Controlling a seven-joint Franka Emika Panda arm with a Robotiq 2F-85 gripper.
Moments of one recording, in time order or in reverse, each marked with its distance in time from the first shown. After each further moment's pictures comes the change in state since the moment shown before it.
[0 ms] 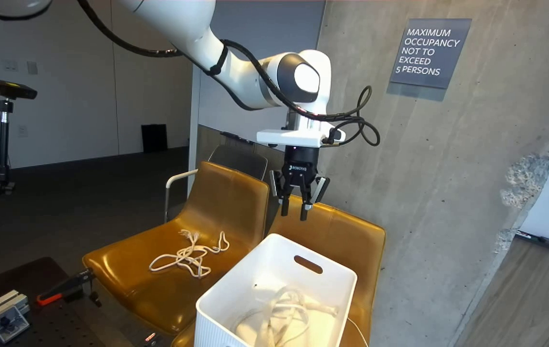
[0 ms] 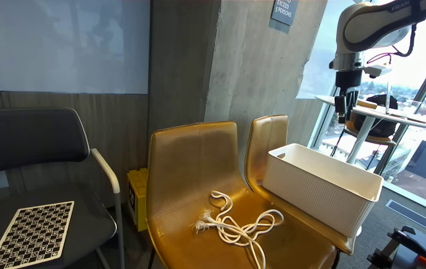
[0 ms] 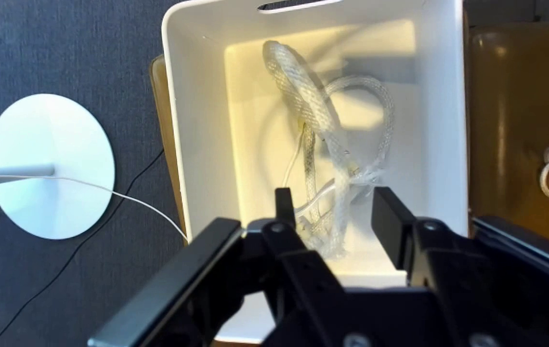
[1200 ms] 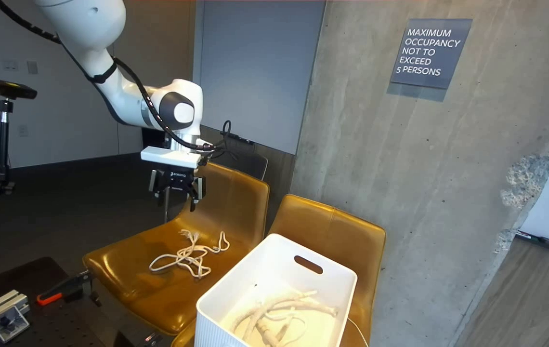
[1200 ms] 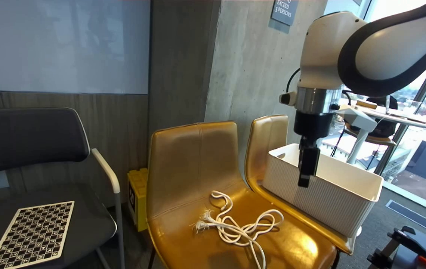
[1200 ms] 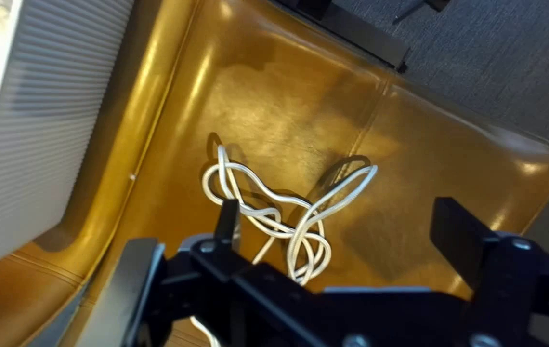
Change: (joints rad) arm 0.258 -0.171 0.246 -0.565 0.049 0.417 0.003
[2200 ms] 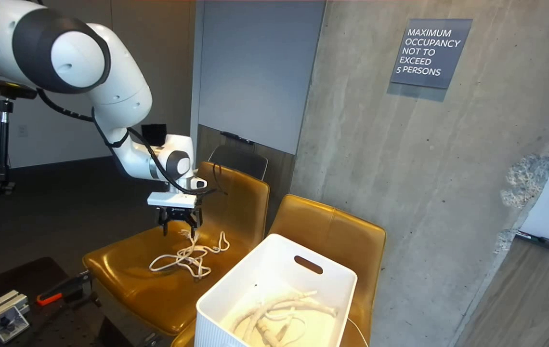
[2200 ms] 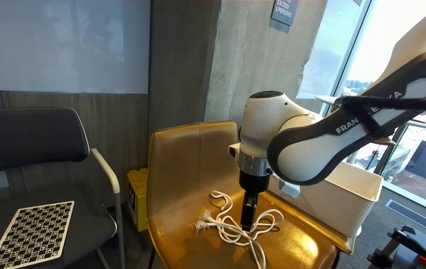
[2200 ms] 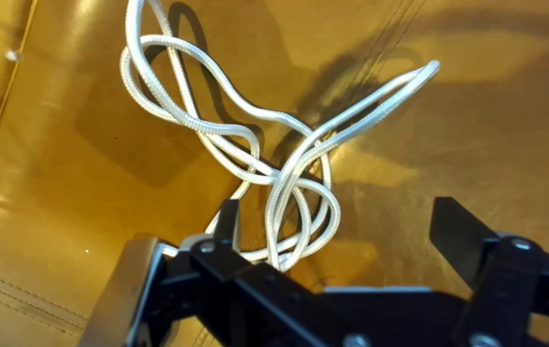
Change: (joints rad) arm 0.137 0.480 -0.046 0.344 -0.112 0.191 0.107
